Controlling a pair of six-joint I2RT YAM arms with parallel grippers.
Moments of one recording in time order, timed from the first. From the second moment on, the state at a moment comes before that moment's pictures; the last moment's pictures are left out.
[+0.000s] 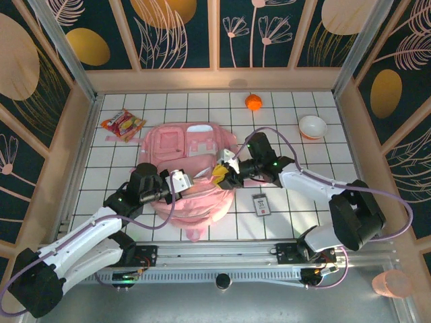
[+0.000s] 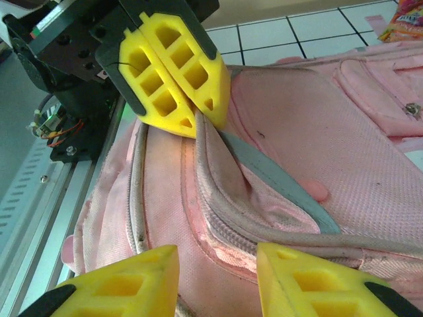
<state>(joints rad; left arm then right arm) -0.62 0.86 0.45 -0.09 0.33 0.56 0.64 1.42 0.81 -0.08 -0.89 -0.45</state>
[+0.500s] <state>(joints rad) -0.62 0.86 0.45 -0.09 0.34 0.56 0.55 1.39 0.83 -0.18 -0.86 -0.56</state>
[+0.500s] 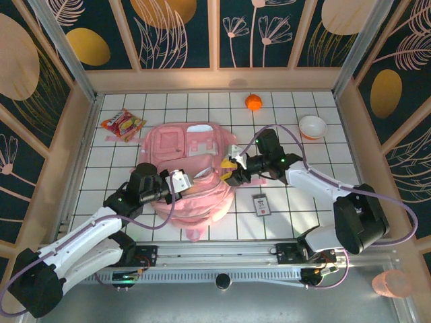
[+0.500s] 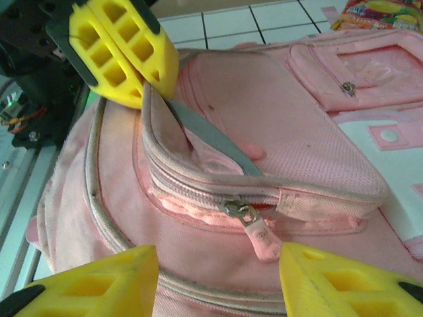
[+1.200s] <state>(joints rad) -0.62 0.87 0.46 -0.09 0.33 0.56 0.59 1.57 0.96 -0.26 -0.86 -0.64</state>
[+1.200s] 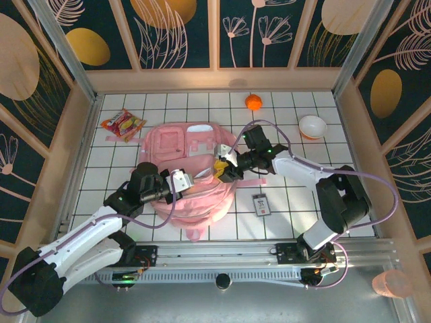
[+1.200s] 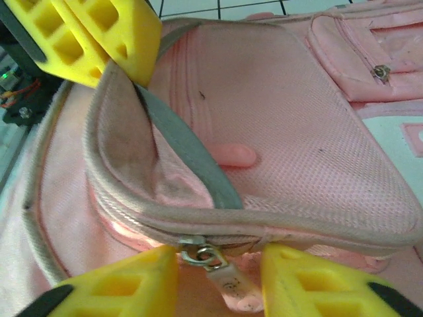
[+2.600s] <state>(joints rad) -0.72 1.21 0.79 -0.05 -0.02 -0.09 0.64 1.33 0.96 -0.38 -0.58 0.21</state>
